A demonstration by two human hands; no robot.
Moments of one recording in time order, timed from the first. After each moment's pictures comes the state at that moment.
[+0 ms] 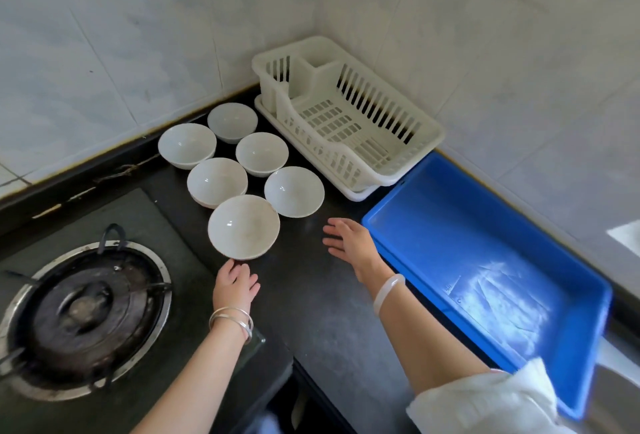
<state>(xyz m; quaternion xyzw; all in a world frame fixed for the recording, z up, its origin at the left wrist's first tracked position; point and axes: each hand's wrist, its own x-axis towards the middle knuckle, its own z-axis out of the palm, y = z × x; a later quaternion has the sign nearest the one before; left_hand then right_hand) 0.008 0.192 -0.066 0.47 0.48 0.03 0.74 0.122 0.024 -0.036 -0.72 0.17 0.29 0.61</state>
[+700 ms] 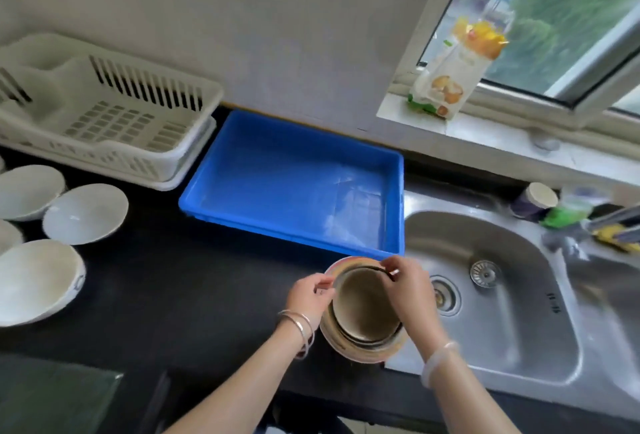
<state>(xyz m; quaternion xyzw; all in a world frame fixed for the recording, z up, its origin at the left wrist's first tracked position) -0.055 -0.105 -0.015 0.80 -0.02 -0.32 0.52 -0.107 -0.267 -0.003 -0.91 0.33 -0.01 0.27</state>
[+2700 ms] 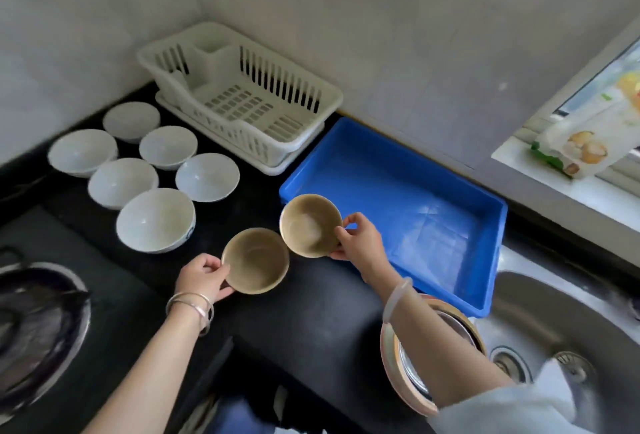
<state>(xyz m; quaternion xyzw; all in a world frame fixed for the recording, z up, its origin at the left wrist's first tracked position) -0.005 0.117 -0.041 0.70 0.37 -0.09 0.61 0.046 -0.130 -0.019 -0.78 0.20 0.11 0.58</state>
